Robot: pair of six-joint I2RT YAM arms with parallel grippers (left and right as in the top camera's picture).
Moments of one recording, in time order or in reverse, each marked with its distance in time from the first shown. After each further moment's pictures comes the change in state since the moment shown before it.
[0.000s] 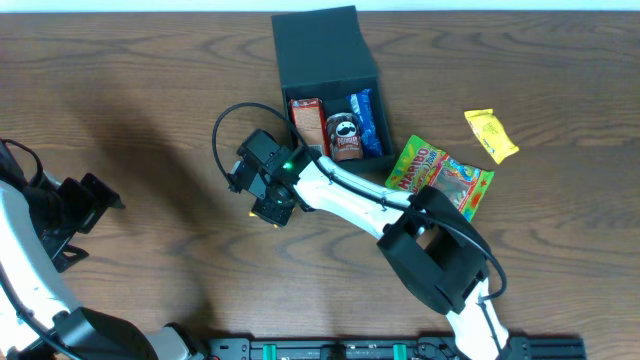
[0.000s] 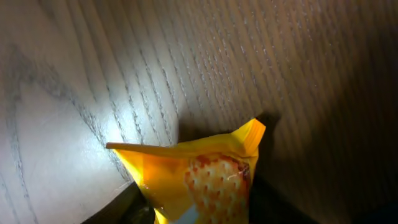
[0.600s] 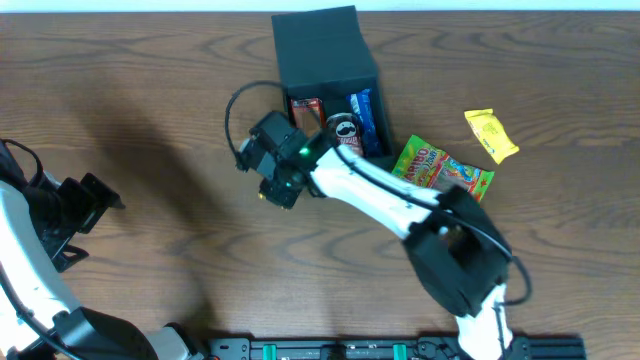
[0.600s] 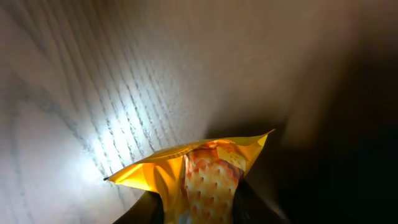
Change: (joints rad) left arm 0.000 0.000 0.000 0.000 0.000 0.000; right arm -0.071 -0.097 0.000 0.020 0.001 -0.002
